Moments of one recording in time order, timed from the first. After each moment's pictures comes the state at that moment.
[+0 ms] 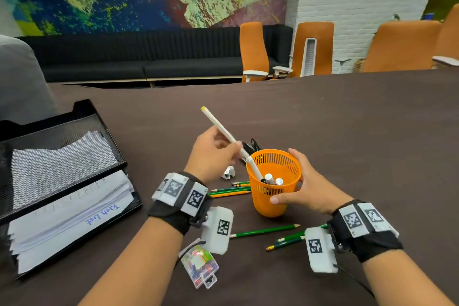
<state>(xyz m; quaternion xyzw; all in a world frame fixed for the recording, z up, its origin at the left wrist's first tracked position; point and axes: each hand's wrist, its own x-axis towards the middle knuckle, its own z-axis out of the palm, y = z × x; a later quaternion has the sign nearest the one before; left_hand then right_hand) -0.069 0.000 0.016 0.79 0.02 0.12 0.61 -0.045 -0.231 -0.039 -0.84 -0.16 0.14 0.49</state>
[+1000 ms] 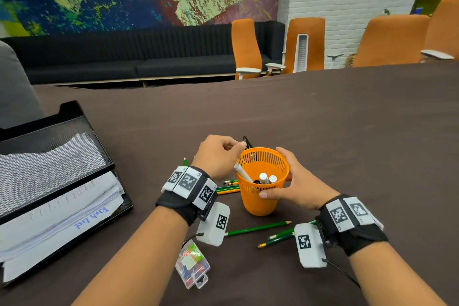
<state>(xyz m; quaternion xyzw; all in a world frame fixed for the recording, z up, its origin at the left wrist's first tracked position) -0.040 -0.018 -0.003 0.89 0.00 0.10 0.45 -0.038 -0.233 -0.046 -0.85 -0.17 0.13 0.49</state>
